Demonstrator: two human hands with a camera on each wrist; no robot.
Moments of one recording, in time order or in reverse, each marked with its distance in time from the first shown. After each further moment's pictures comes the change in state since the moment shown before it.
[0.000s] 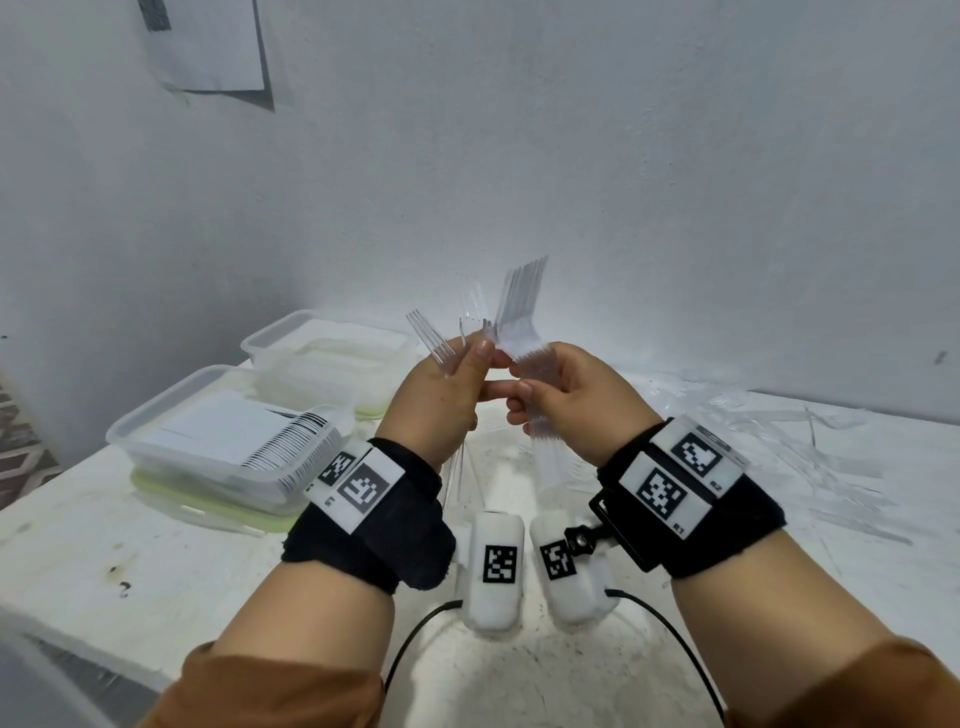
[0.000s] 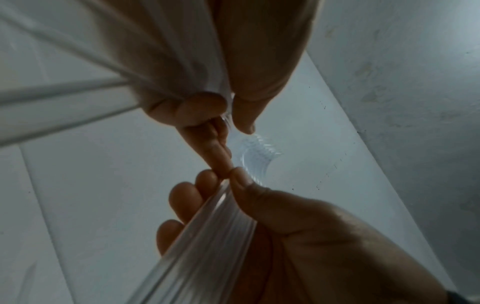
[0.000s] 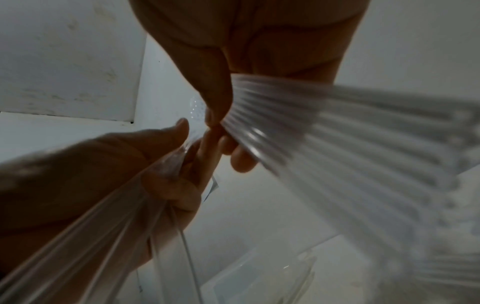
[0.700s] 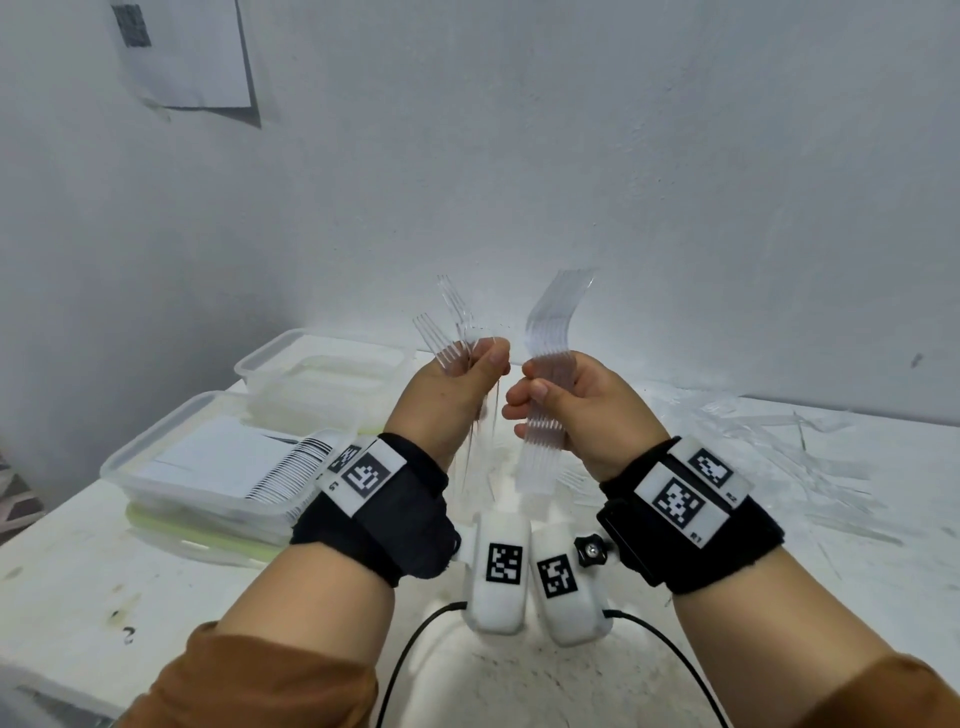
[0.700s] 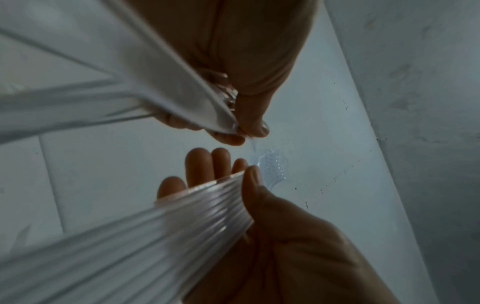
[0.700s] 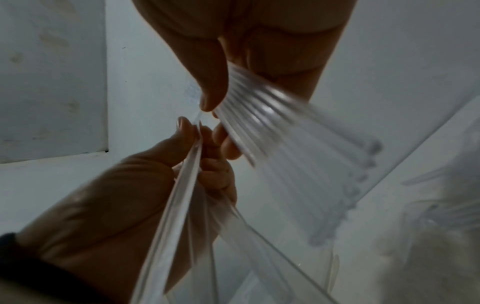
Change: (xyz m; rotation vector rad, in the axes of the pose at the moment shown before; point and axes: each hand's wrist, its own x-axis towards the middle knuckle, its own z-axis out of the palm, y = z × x) left_hand 0.022 0.001 -0.009 -0.057 -0.045 -0.027; right_hand 0.005 -0.005 0.005 0.335 0.098 0.050
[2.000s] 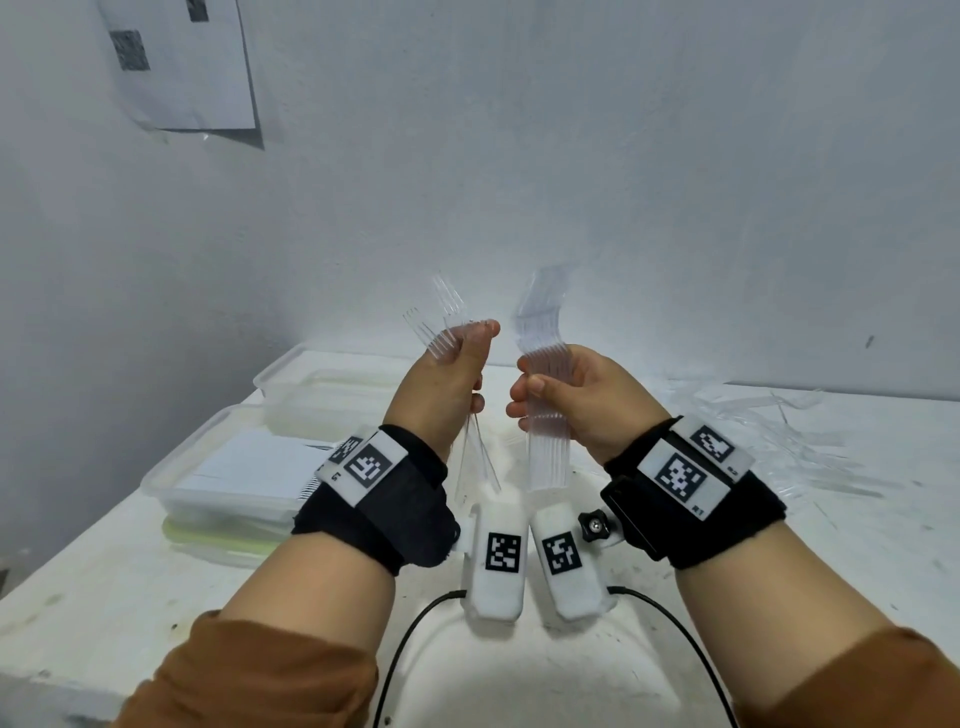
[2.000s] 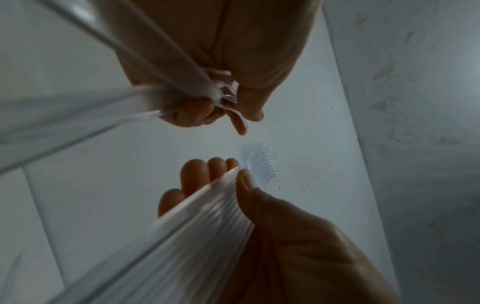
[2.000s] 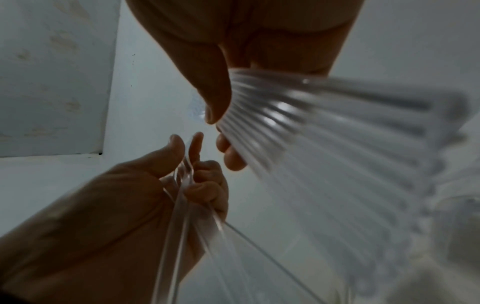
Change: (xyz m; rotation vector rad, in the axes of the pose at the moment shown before) left_hand -0.009 0.012 -0.044 -0.094 -0.049 0.033; right_hand -0.017 -0.010 0.047 -0.091 0.055 -0.010
